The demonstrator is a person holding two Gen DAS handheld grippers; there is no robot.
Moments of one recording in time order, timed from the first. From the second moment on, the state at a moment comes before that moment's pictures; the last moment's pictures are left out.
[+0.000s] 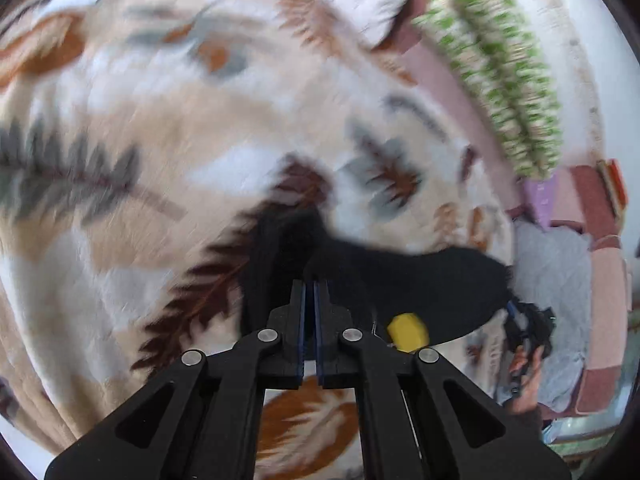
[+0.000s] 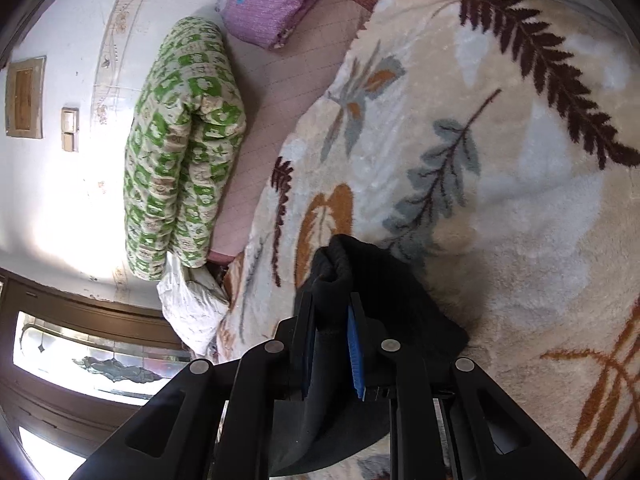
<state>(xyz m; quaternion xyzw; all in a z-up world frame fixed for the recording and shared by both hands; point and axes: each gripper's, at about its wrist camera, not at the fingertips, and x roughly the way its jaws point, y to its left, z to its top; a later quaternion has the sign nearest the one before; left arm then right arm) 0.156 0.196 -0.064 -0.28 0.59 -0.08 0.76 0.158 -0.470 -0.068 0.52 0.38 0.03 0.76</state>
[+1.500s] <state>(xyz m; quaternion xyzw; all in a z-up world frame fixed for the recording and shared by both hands) 0.208 0.176 -0.058 -0.19 0.66 -0.13 0.72 0.286 -0.243 -0.033 -0.04 0.58 0.25 0.77</state>
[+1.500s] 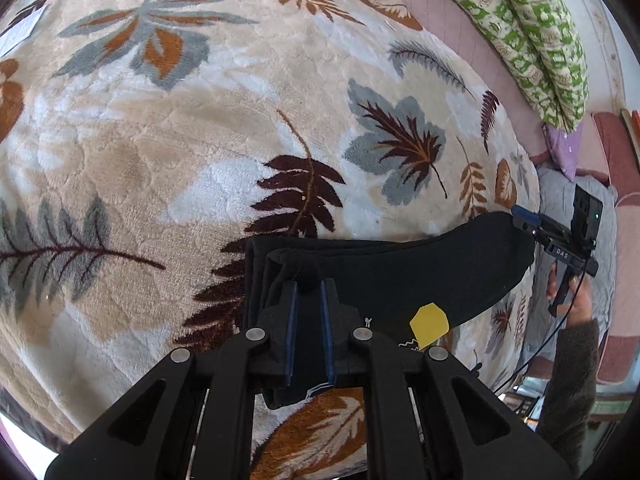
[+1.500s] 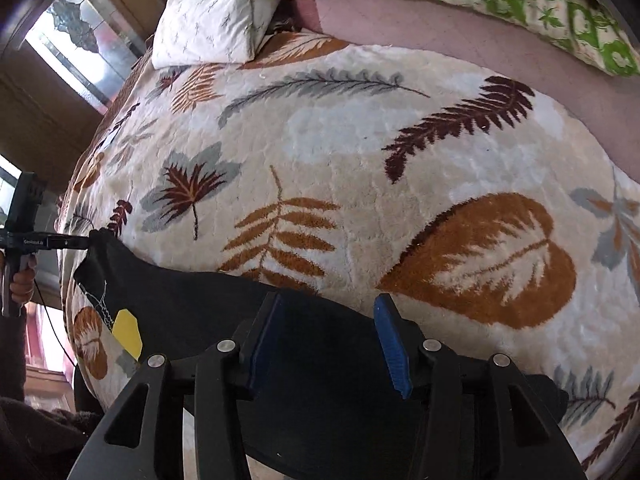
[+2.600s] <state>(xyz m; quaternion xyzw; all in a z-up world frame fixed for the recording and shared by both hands) 0.203 0.189 -0.053 -0.22 0.62 -0.11 0.75 0.280 -0.259 -0.029 -0.06 0.53 0.25 0.81</state>
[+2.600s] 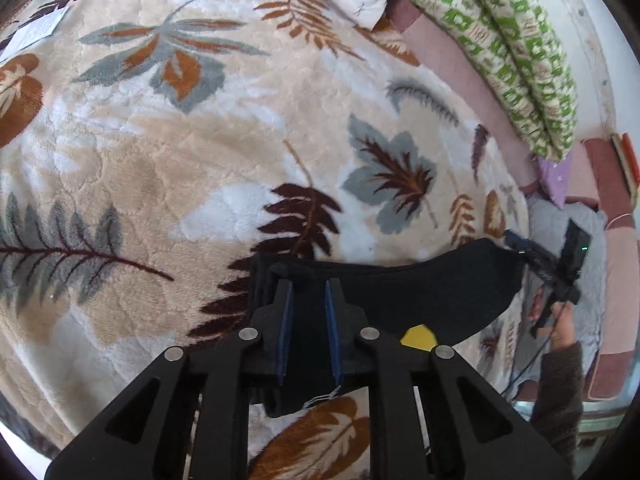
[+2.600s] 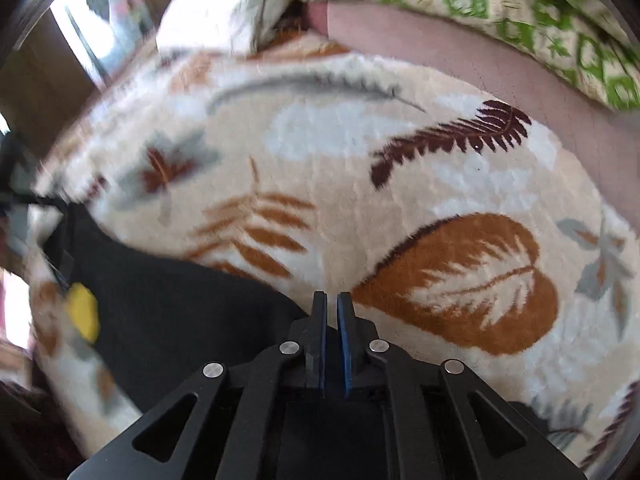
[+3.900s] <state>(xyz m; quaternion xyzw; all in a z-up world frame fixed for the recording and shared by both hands) 0.180 0.119 -0.048 0.04 0.58 -0.07 0.81 0.264 -0.207 -0.042 -0.22 0.52 0.28 0.78</state>
